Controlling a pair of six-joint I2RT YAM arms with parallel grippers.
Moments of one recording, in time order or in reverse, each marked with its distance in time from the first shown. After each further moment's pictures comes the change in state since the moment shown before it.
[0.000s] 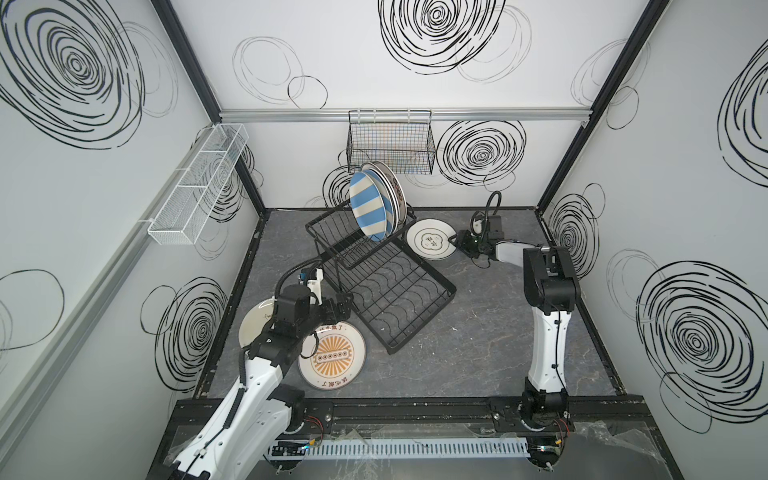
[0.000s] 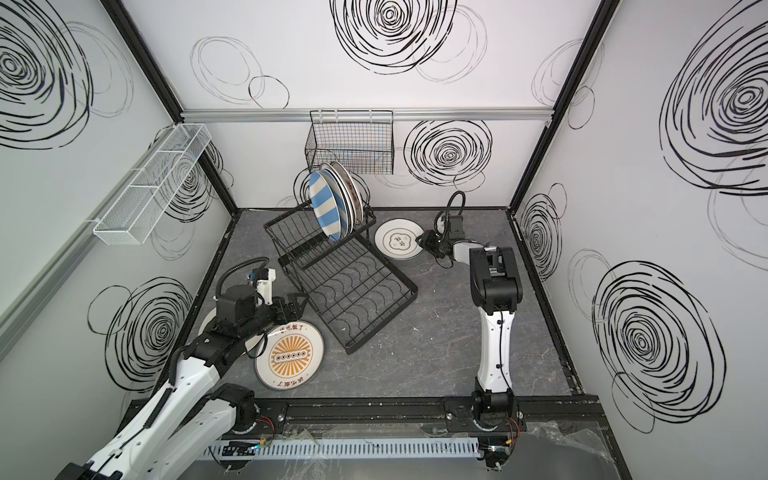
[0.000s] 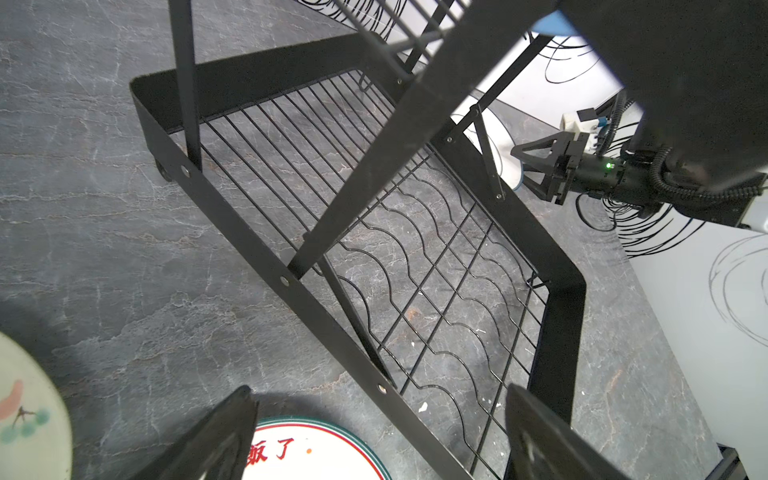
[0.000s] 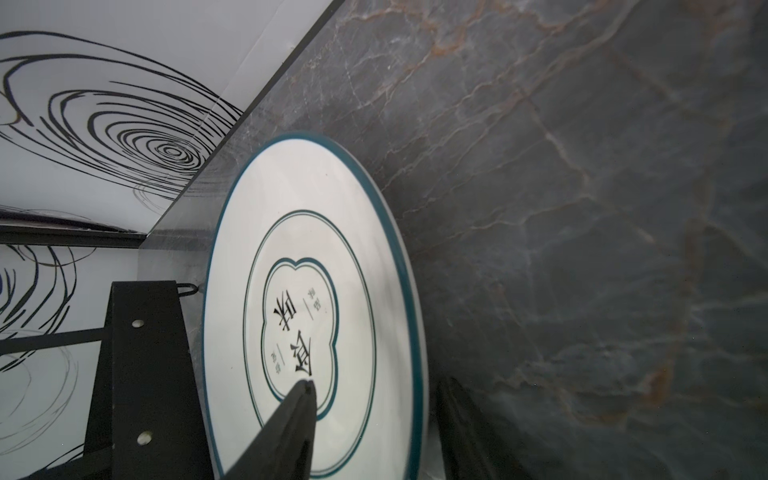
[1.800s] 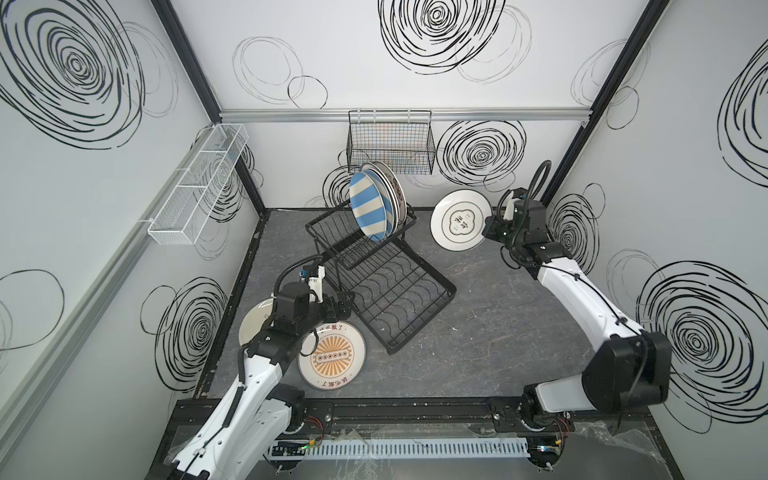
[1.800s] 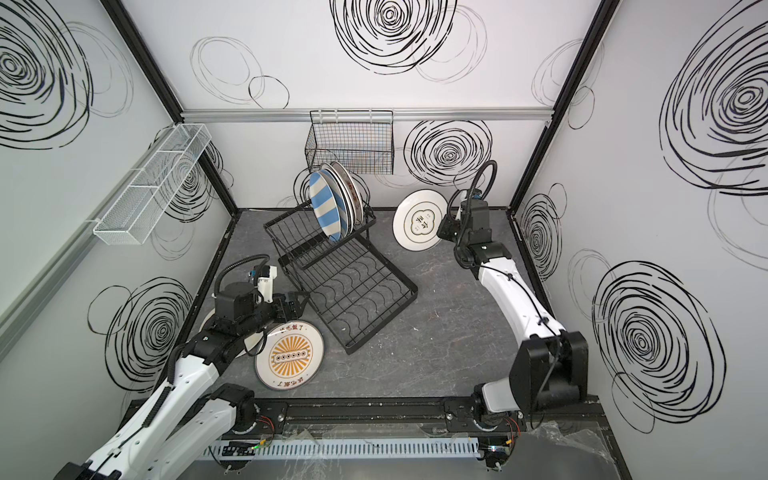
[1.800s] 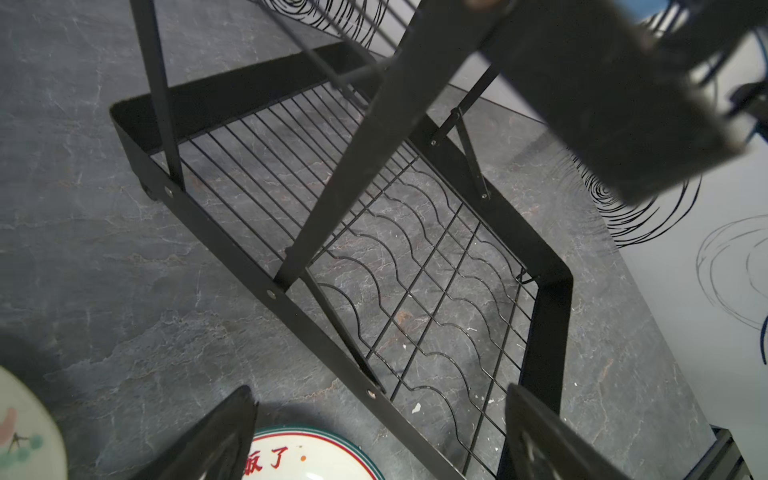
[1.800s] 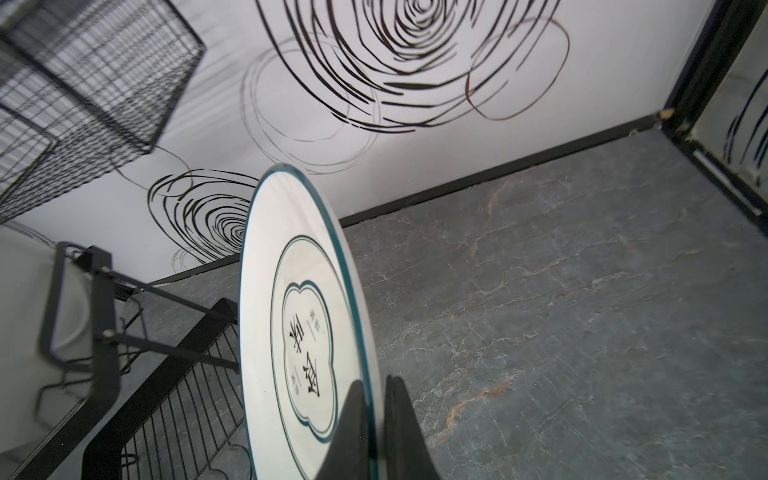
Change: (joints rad) left arm 0.003 0.013 0.046 -0.013 0.027 0.065; right arm 0.122 -0.888 -0.281 -0.279 0.496 -0.191
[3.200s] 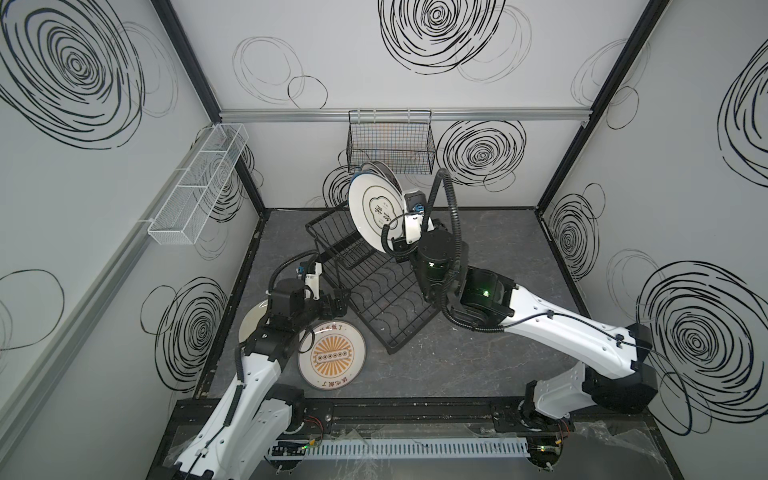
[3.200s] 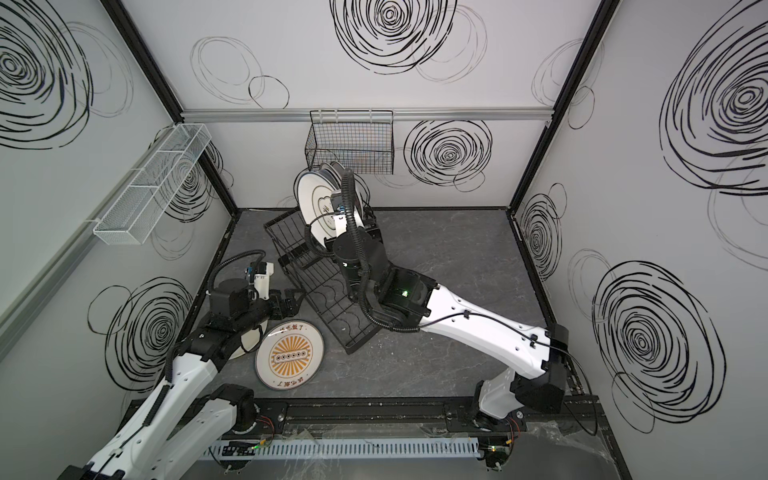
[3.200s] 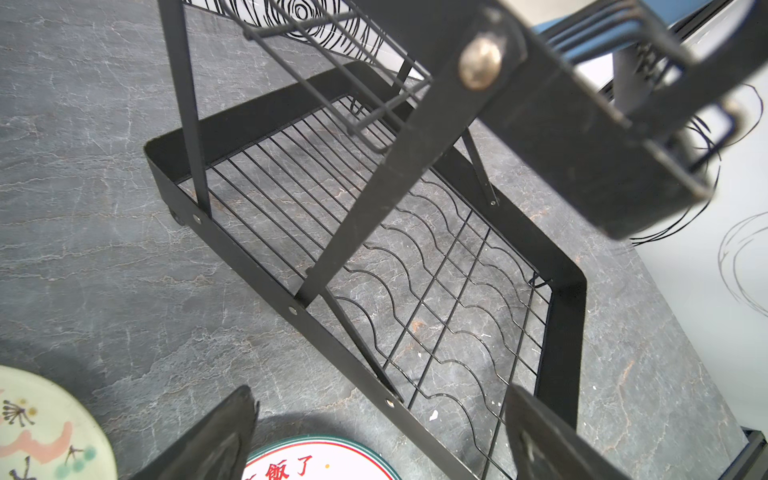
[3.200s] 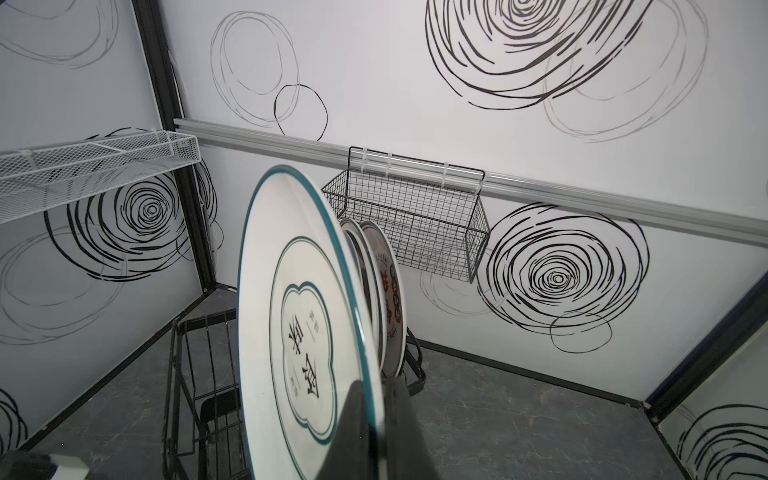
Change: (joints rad) left arm 0.056 0.011 0.019 -0.018 0.026 0.068; right arm 0.949 0.153 0.426 0.111 0.900 -0.495
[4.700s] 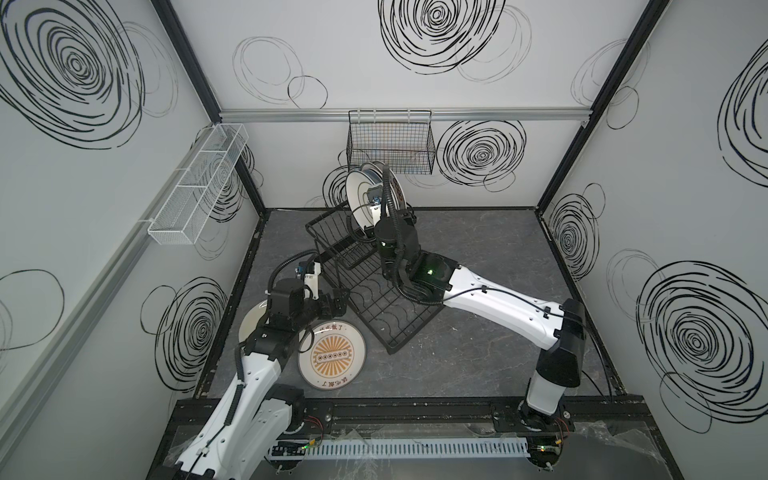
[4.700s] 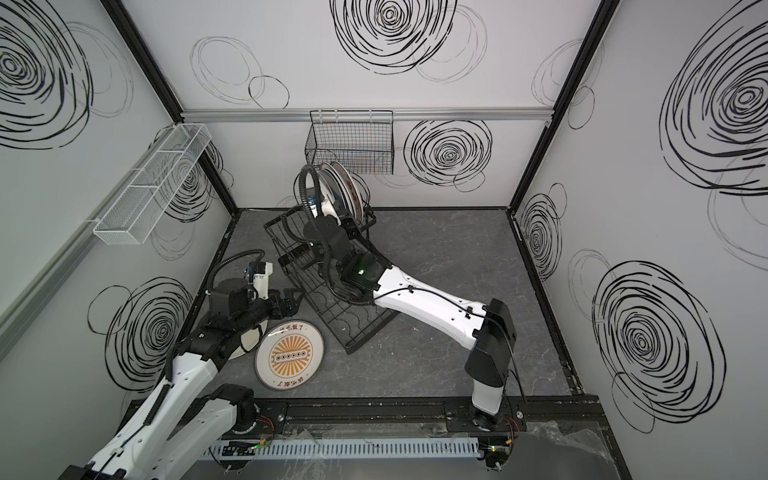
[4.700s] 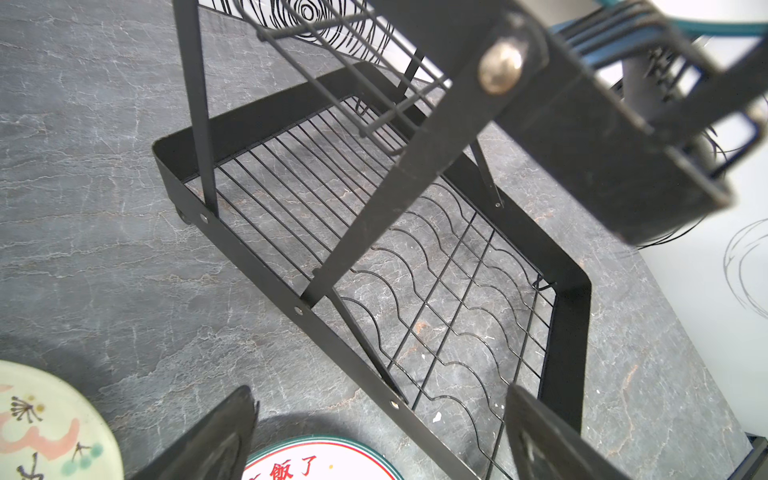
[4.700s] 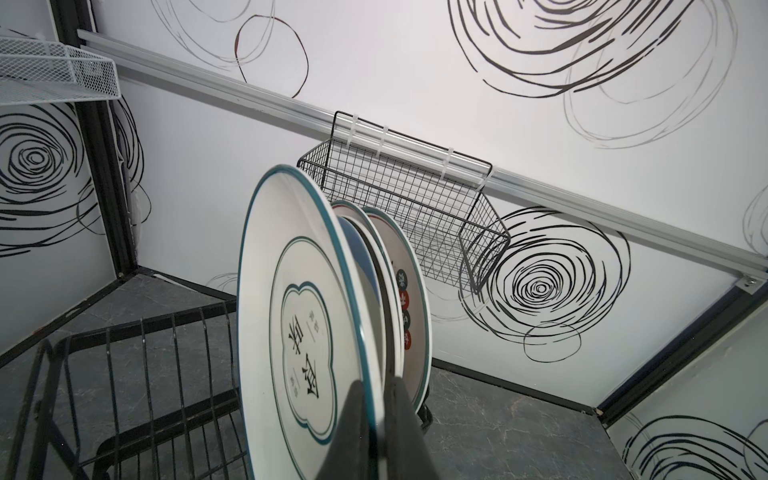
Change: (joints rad) left arm 0.011 0.004 0.000 0.000 0.000 0.000; right arm -0.099 0.284 0.142 0.097 0.028 -0.100
